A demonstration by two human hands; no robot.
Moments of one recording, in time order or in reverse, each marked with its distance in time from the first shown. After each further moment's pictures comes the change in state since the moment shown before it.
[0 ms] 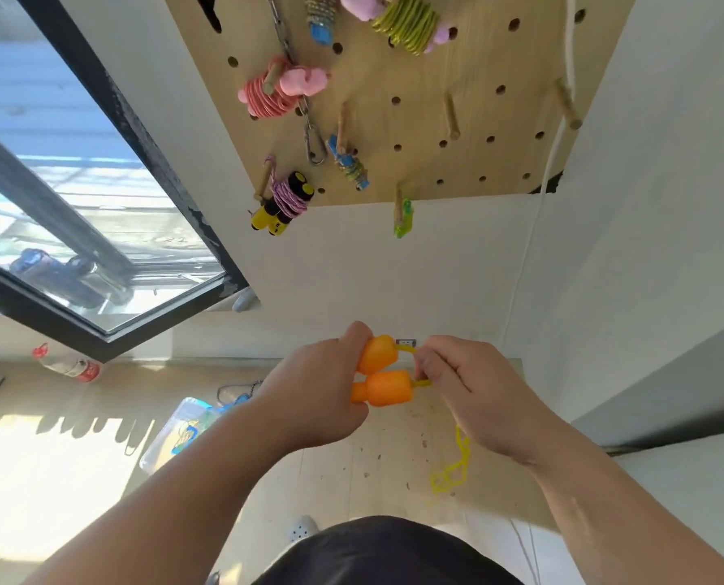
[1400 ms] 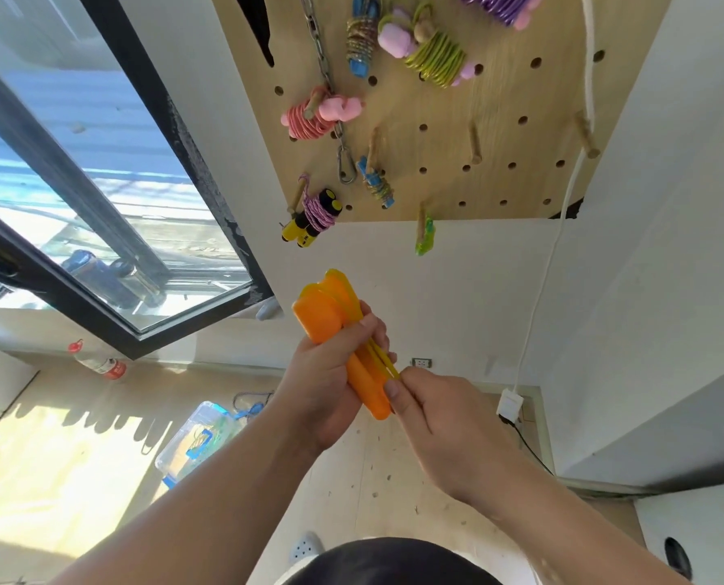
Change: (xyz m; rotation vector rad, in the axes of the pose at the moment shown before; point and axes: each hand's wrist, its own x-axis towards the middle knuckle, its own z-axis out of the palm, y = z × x) left_hand -0.016 0.031 -0.007 -1.830 0.294 -0.257; right_hand -0.023 -0.047 0.029 -0.273 -0.066 0.018
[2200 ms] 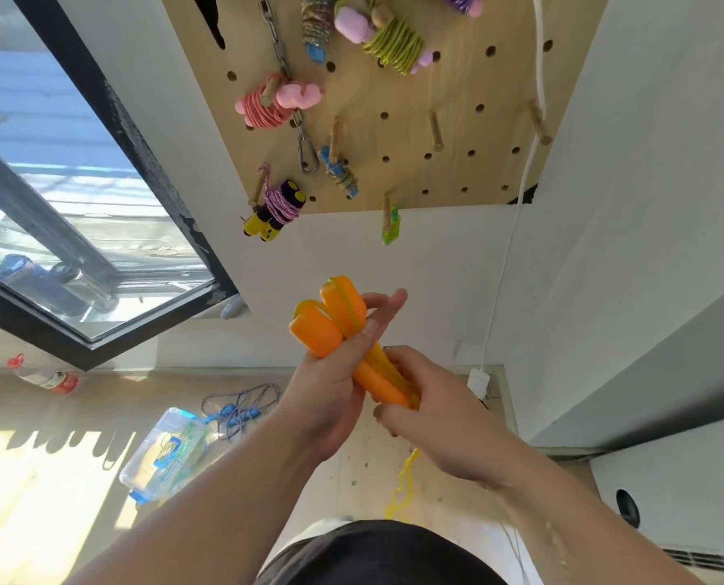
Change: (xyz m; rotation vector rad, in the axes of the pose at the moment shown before) left_hand -0.006 -0.017 0.010 0.118 -0.200 0.000; right_hand -0.006 0.003 -0.007 0.397 -0.108 0.188
